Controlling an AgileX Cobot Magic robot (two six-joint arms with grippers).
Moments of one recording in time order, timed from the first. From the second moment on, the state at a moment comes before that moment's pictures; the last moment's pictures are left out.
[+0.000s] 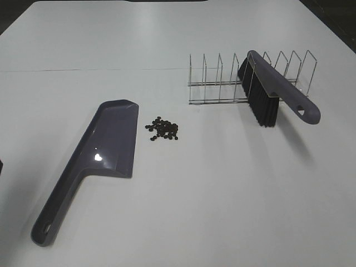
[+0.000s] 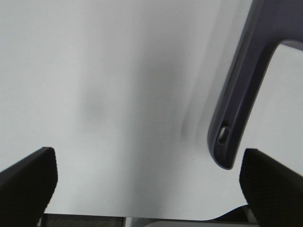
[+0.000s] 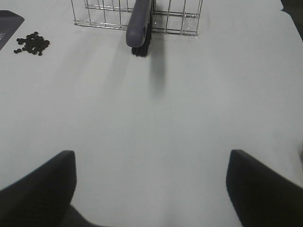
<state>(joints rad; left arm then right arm) -0.09 1.31 -0.75 -0.14 0.89 -0.15 0.01 0.00 -0.45 0.05 1.11 -0.09</state>
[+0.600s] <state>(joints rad) -0.29 1.67 -0.94 -0.18 0.83 -0.17 0.01 0.00 -0.45 0.02 1.11 -0.05</state>
